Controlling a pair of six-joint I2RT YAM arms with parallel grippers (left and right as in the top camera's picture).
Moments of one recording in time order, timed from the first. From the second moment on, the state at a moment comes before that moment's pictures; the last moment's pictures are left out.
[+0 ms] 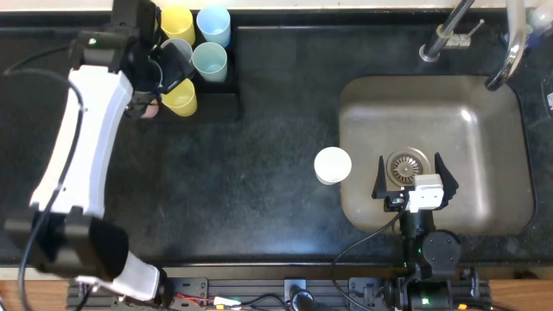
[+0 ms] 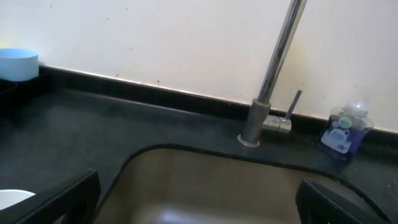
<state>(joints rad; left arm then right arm) -0.10 1.72 1.71 -1.23 -0.06 -0.81 0.04 0.01 0.02 -0.02 0.00 -0.15</state>
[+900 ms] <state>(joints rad) -0.11 0.27 0.42 -0.37 -0.15 -0.40 0.04 0.01 0.02 -0.02 0.00 -0.15</state>
